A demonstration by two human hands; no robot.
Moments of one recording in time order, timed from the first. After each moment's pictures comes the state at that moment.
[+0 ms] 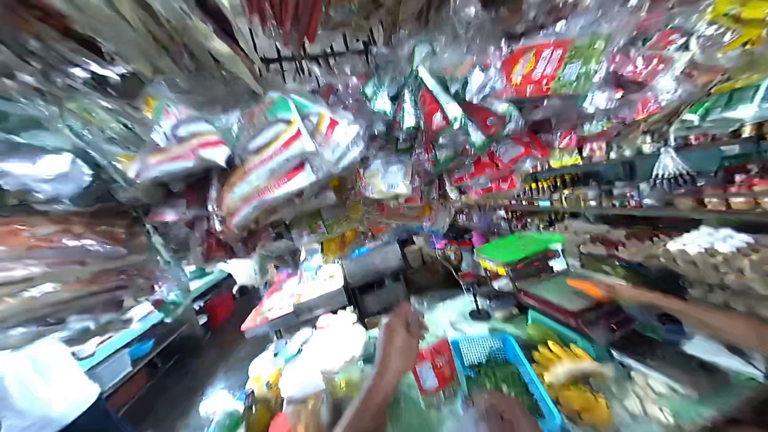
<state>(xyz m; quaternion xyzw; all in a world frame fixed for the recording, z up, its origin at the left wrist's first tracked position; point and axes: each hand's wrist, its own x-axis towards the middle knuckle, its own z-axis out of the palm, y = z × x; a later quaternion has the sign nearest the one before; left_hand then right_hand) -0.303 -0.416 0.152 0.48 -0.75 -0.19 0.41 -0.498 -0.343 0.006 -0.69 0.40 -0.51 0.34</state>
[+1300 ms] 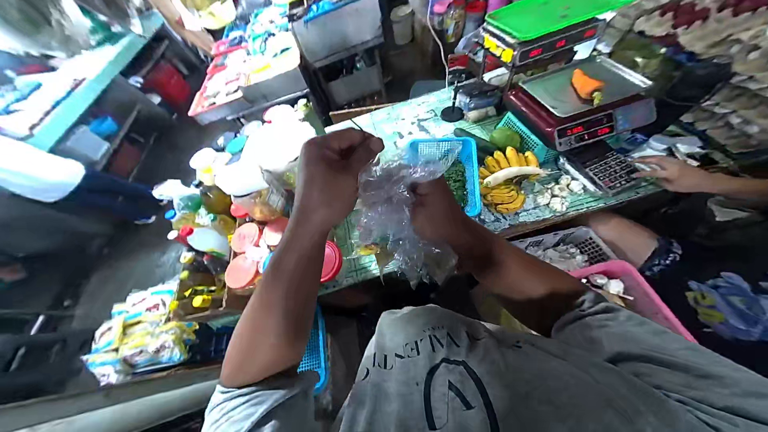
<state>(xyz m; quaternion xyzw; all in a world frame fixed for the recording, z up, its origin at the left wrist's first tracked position) -0.332 -0.419 0.123 0.45 -0.73 -0.22 0.47 -0.509 -0.423 0.044 -0.75 0.30 -0.50 0.32</state>
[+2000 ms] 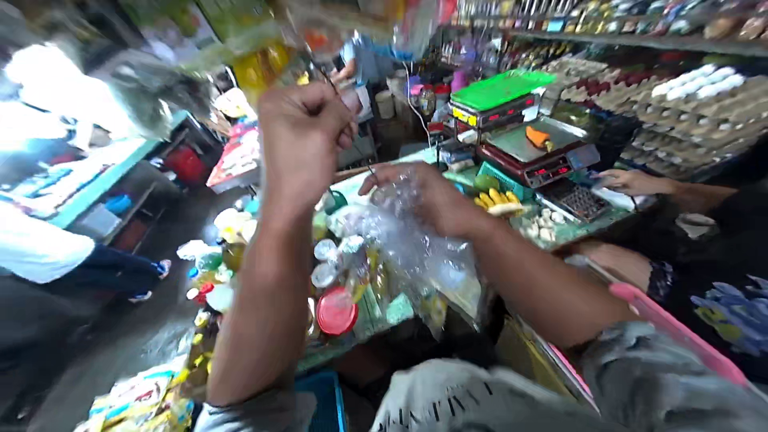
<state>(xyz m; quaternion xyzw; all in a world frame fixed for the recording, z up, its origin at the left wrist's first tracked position) -0.318 -0.374 0.247 0.33 -0.75 -0.14 0.55 -0.503 -0.380 0.142 -0.80 0.21 -0.43 0.36</state>
